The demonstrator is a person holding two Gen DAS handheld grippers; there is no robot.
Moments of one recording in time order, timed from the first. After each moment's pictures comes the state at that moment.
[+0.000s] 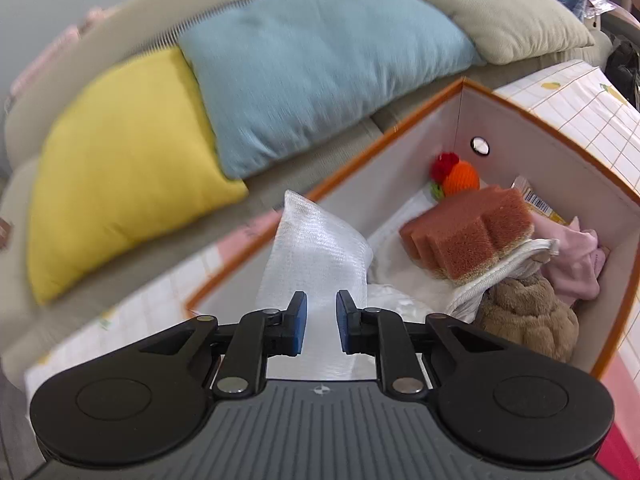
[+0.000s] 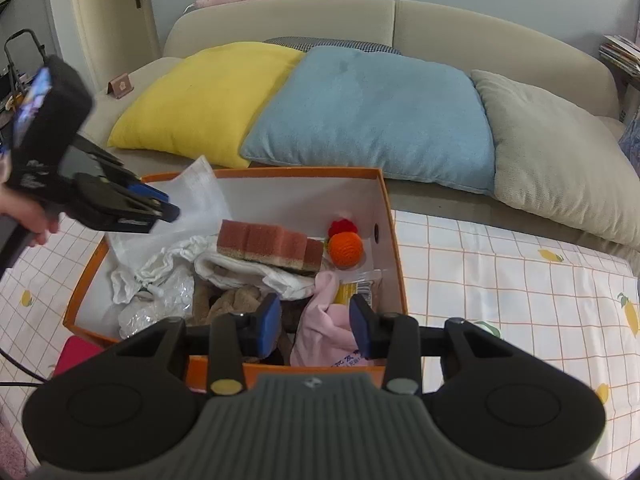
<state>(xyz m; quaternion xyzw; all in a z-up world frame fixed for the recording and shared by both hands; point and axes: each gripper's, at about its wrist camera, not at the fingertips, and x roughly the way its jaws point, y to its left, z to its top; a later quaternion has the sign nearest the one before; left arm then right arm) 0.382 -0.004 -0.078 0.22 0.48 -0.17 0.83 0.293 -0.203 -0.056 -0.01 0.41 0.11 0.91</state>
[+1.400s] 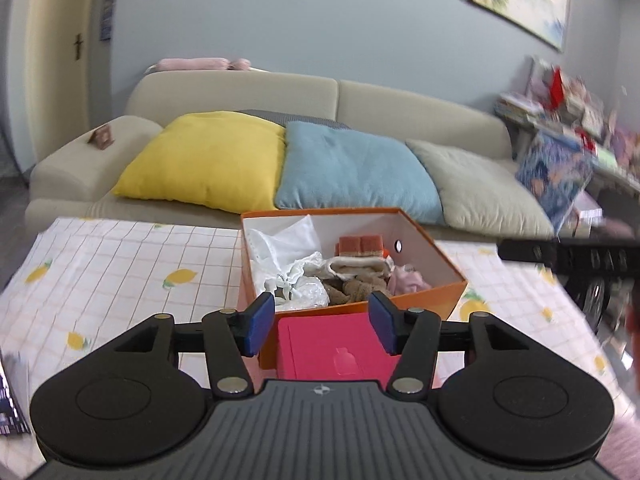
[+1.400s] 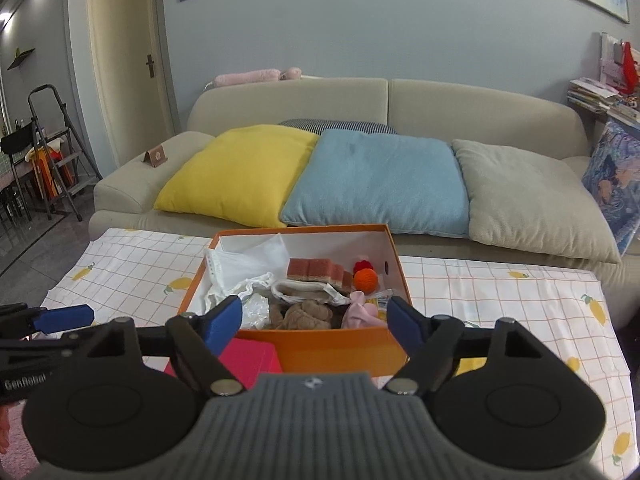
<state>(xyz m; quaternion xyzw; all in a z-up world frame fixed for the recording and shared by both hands) 0.090 0.031 0.031 -0.05 0.29 -0.07 0.95 0.128 -0.194 0.034 0.02 0.29 0.11 0.95</state>
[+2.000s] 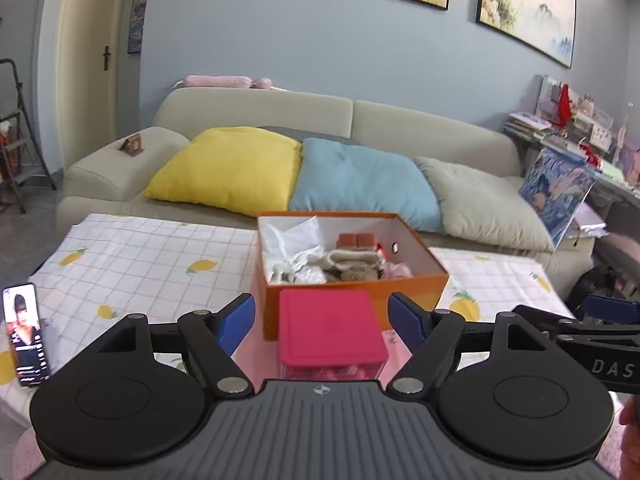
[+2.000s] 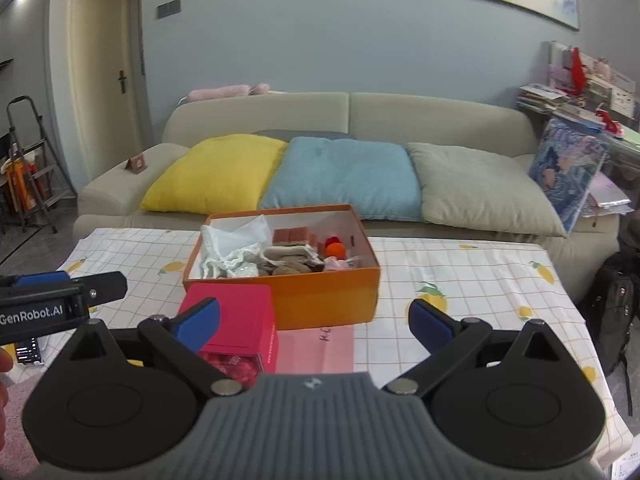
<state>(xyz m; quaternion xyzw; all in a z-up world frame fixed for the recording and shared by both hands) 0.011 0.006 0.038 -0.04 0.27 -0.03 0.96 0.005 -0.186 0.028 0.02 0.27 0.04 0.96</state>
